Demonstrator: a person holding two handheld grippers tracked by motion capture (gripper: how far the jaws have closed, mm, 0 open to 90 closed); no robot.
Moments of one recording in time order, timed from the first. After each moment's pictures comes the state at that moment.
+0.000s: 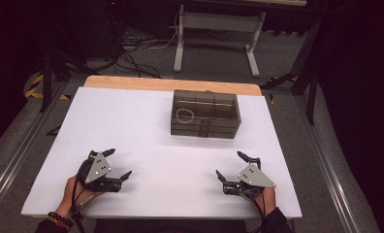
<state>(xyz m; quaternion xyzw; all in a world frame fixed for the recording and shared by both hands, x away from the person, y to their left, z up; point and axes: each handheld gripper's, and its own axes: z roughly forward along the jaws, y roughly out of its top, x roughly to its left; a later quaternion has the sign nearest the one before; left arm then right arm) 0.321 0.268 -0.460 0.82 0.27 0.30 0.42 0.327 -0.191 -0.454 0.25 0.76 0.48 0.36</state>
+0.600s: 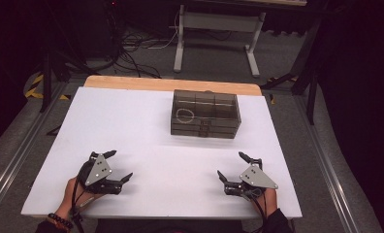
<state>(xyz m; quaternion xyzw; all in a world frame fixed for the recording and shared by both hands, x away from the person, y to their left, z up) 0.317 0.266 -0.459 0.82 0.27 0.29 0.42 0.326 -0.194 -0.455 0.26 0.76 0.48 0.36</state>
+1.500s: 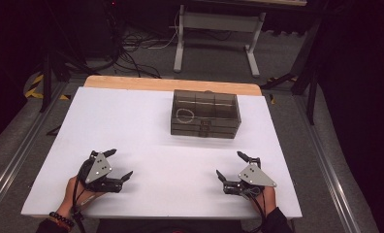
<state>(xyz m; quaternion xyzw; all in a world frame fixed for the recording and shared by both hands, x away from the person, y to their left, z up) 0.322 0.265 -0.460 0.81 0.27 0.29 0.42 0.330 -0.193 -0.456 0.26 0.76 0.48 0.35</state>
